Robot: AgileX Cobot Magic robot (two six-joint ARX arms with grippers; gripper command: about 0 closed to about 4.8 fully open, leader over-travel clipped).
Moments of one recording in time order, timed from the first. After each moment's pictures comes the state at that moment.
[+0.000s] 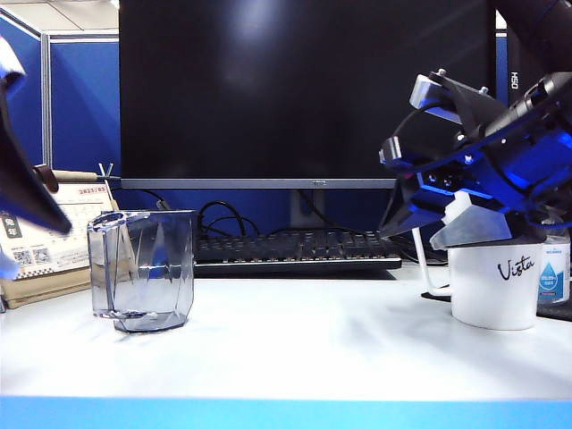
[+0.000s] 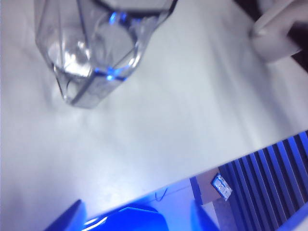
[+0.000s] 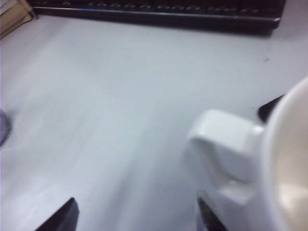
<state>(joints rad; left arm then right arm) -0.51 0.66 0.30 -0.28 0.25 -0.45 0.58 1.26 0.42 0.35 0.08 0.29</state>
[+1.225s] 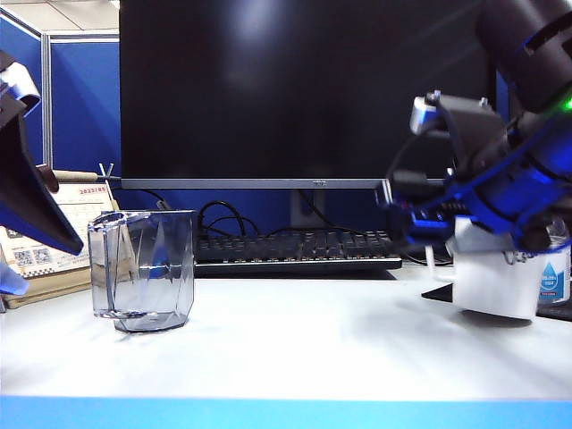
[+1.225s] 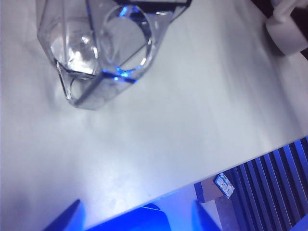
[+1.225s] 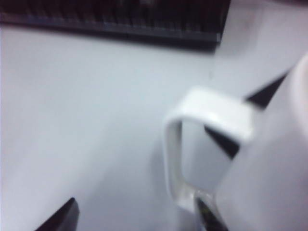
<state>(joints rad) -0.51 0.74 0.30 -0.22 0.25 -0.45 0.58 1.40 0.42 0.50 0.27 0.23</state>
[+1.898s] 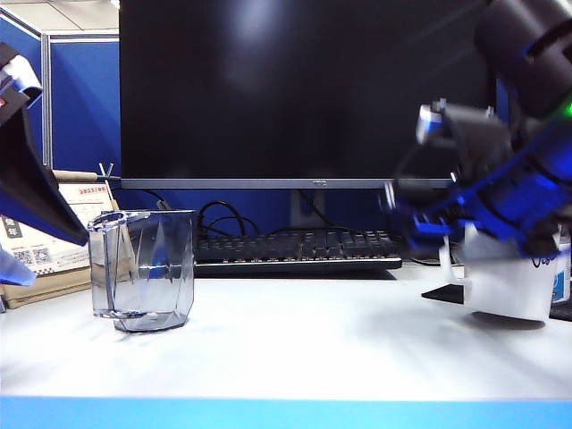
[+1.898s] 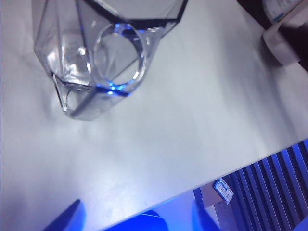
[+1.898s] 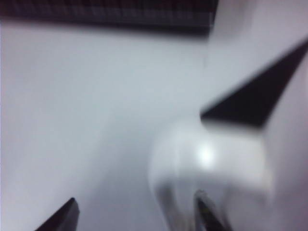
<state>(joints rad) -0.51 0.74 0.30 -0.20 0.25 -0.45 0.58 1.40 0.42 0.50 0.28 0.28</state>
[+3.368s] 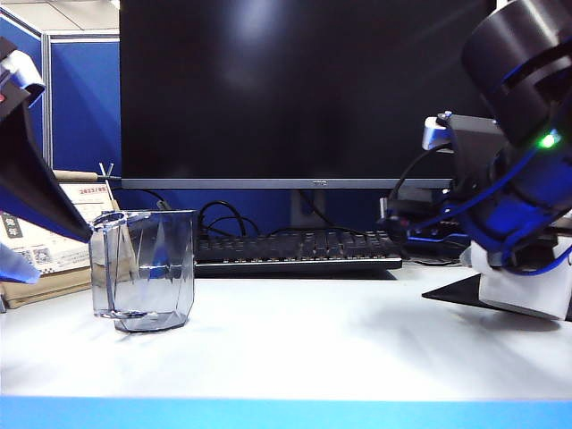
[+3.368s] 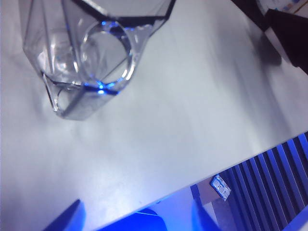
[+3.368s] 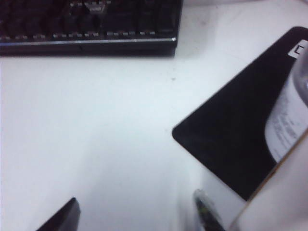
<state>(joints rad) -0.51 0.74 0.30 -0.19 0.27 -0.43 0.58 1.52 0.42 0.63 0.41 0.34</state>
